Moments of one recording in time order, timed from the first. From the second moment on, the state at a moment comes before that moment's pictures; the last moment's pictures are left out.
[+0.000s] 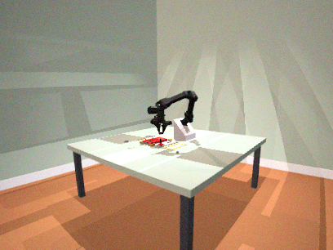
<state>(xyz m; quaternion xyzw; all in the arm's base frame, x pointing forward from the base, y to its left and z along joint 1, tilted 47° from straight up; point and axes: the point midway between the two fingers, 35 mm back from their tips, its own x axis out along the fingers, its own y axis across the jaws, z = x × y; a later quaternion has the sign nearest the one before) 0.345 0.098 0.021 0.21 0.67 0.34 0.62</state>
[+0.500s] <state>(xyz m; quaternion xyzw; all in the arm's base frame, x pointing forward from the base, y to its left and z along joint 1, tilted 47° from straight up) 0.322 0.123 0.055 0.21 0.67 0.34 0.62</state>
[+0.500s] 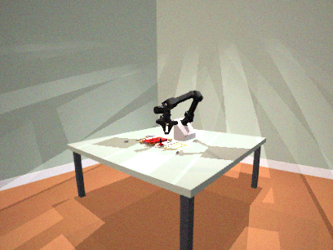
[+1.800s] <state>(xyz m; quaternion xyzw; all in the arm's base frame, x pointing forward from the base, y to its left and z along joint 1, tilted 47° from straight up) 0.277 0.185 0.066 0.21 0.67 0.35 0.62</state>
